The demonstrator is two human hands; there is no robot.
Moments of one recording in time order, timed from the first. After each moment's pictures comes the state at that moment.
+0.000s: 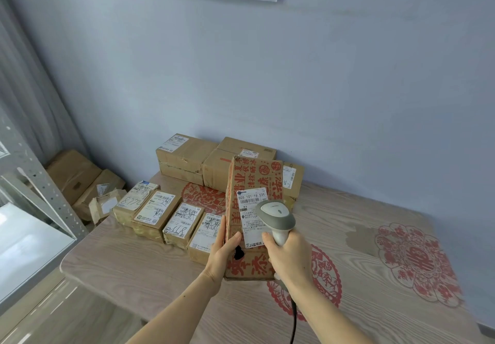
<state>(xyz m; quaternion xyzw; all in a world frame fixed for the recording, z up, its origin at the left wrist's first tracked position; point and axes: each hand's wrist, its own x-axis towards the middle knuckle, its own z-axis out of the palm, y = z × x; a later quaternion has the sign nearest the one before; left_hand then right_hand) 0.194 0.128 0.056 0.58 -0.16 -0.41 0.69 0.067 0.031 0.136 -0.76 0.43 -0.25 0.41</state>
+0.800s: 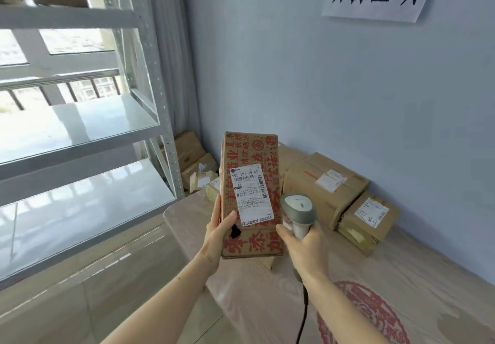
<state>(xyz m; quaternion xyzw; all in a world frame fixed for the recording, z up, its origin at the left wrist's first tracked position) 0.221 0.238 0.116 0.58 -0.07 -0.16 0.79 0.129 0.058 0.155 -0.80 0.24 -0.20 0.51</state>
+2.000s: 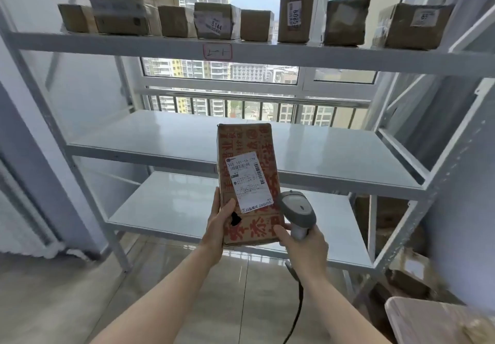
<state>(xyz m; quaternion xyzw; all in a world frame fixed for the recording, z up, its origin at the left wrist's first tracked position) 0.271 0.795 0.163 0.52 0.16 0.19 0.81 0.322 0.609 0.178 -0.81 -0.09 0.04 0.58</state>
